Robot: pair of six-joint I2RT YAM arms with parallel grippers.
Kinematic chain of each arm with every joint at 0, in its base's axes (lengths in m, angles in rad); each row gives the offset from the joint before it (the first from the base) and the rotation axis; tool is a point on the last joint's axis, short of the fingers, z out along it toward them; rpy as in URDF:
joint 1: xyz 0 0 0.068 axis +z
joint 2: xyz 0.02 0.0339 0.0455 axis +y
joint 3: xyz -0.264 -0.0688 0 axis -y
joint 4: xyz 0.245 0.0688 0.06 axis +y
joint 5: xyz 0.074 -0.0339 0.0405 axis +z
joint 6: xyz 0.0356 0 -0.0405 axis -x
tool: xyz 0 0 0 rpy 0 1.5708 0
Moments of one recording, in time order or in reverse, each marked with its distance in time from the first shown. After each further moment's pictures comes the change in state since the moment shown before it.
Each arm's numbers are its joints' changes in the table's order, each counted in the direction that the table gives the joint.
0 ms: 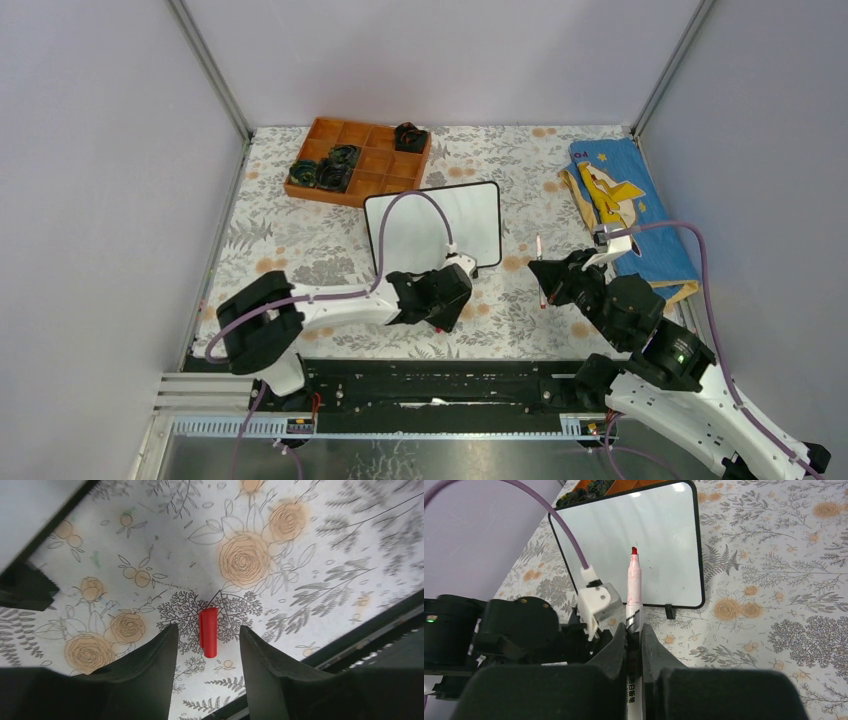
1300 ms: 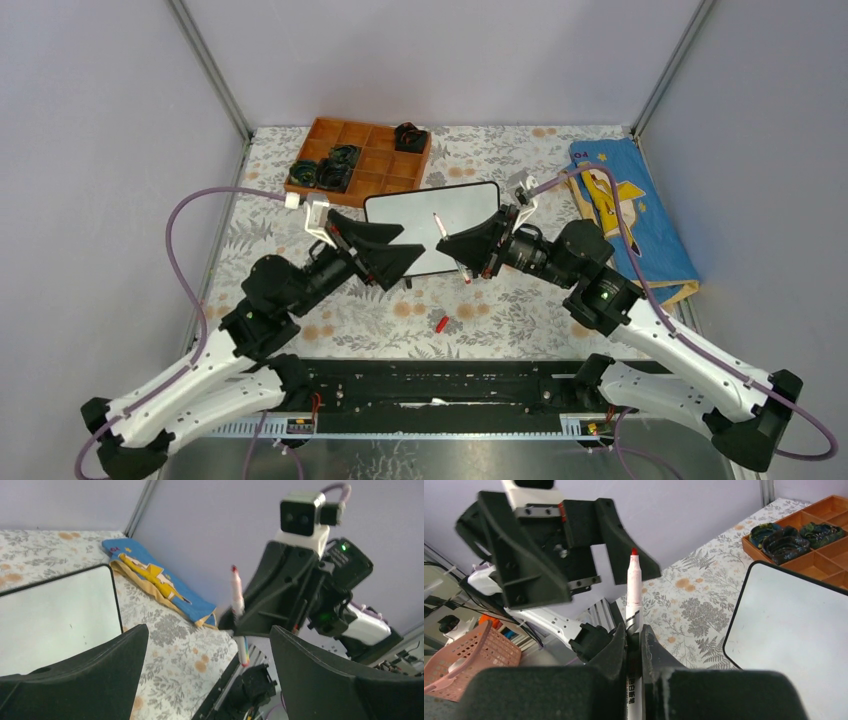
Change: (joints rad) left arm 0.164 -1.003 -0.207 -0.468 -0.126 0.066; right arm 0.003 0.486 0.136 -0.668 0.682 0.009
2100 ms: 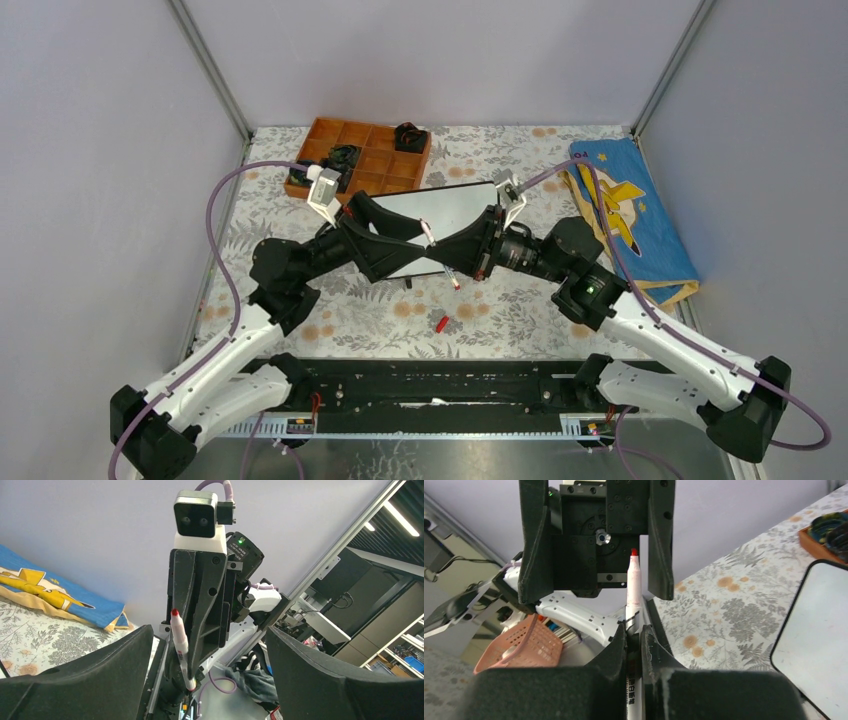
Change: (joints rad) left arm 0.312 0.217 -0.046 -0.585 -0.647 0.419; right arm 0.005 0.053 -0.013 -0.136 0.103 -0.132
